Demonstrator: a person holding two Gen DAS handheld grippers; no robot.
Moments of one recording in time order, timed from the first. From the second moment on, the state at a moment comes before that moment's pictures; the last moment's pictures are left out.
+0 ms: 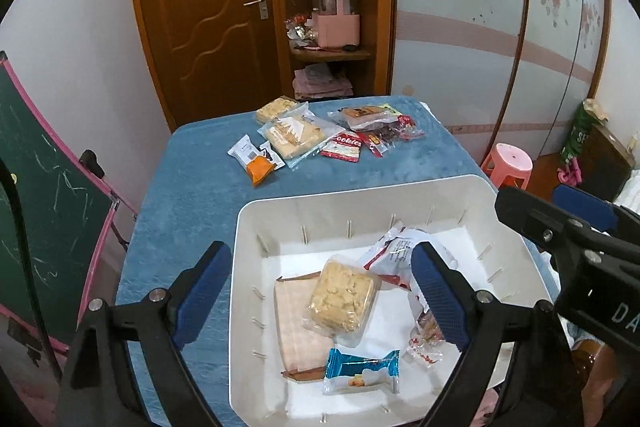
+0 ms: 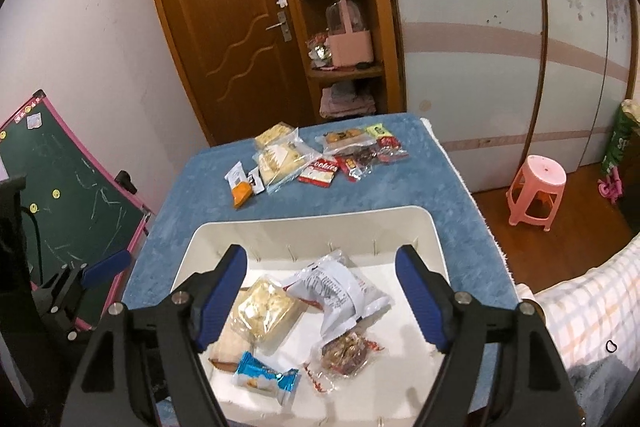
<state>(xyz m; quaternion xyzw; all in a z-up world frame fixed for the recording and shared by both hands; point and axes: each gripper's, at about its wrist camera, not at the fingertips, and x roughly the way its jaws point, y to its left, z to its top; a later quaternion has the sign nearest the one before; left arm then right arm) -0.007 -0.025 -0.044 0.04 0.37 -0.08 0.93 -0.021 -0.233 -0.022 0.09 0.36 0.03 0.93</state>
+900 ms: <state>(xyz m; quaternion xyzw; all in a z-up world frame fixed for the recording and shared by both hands) 0.019 -0.007 -0.047 0.02 0.39 -0.09 0.91 0.000 -0.204 -0.020 0.03 0.36 0.03 0.93</state>
